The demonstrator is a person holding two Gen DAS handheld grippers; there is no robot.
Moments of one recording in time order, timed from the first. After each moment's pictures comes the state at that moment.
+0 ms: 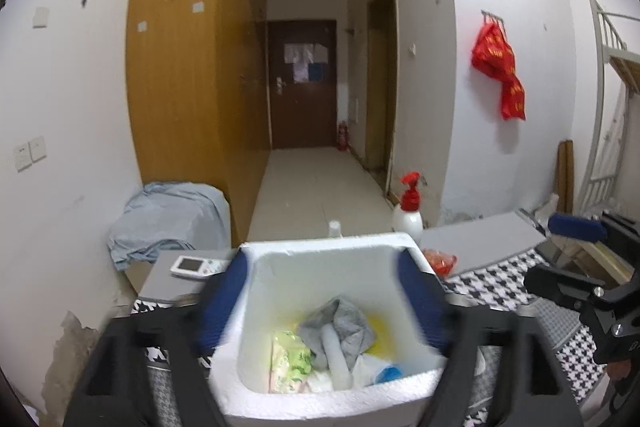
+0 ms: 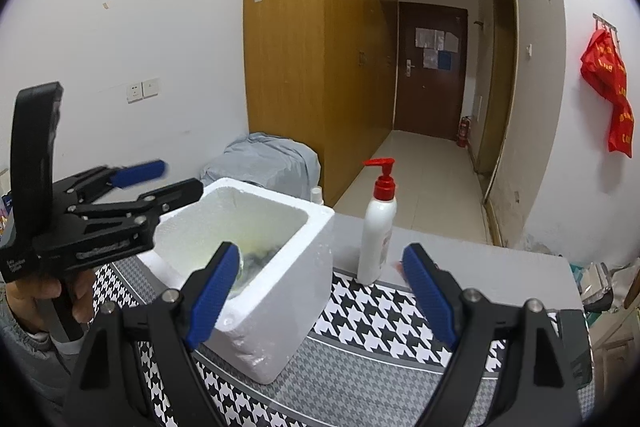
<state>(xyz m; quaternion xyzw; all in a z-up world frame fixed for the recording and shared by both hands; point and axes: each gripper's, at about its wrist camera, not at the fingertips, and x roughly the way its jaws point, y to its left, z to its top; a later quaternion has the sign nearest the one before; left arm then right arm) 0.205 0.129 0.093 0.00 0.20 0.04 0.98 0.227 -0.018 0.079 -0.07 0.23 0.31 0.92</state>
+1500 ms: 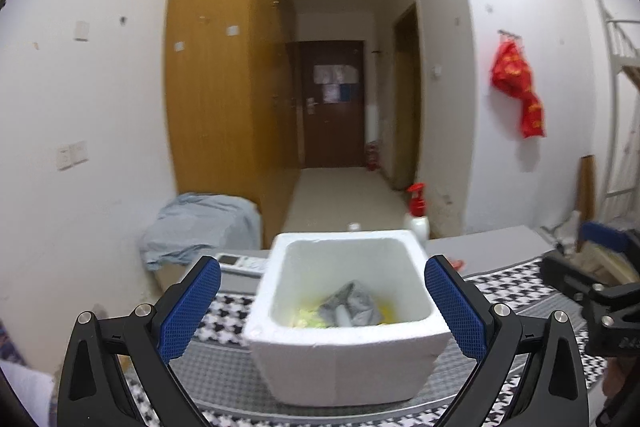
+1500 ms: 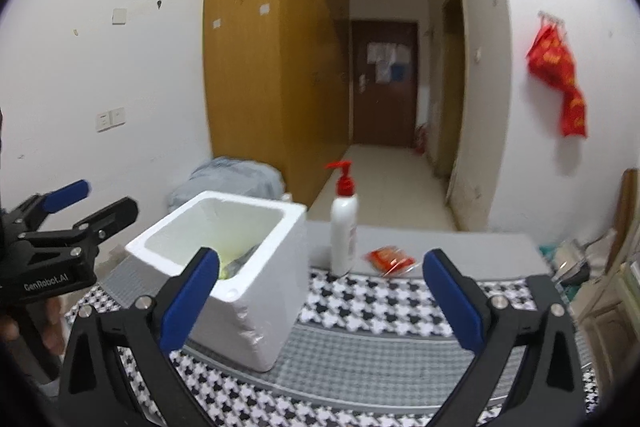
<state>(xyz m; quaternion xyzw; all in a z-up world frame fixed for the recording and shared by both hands) 0.133 0.106 0.100 0.00 0.16 0.11 0.98 0.167 -0.042 0.084 -0.05 0.18 0.21 0.96</state>
